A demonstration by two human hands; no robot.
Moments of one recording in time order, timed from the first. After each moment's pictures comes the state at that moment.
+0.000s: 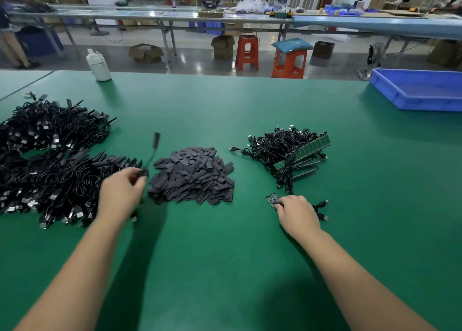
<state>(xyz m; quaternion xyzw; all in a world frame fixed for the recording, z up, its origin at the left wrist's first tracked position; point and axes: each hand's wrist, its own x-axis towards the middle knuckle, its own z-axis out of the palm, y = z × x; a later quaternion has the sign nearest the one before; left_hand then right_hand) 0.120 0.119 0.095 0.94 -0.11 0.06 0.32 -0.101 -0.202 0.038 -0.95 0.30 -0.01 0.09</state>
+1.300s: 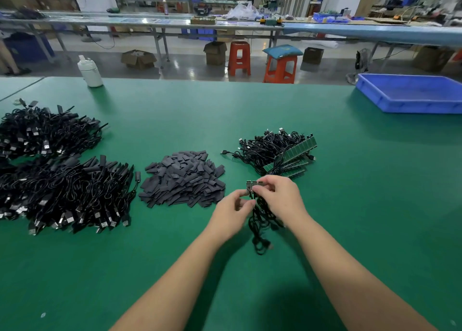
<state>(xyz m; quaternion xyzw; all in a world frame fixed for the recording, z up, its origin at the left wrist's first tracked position) -0.021 -0.047 0.065 0.79 -0.27 -0.22 0.50 -0.093 -0.180 0.105 -0.87 0.28 -0.18 0.37</state>
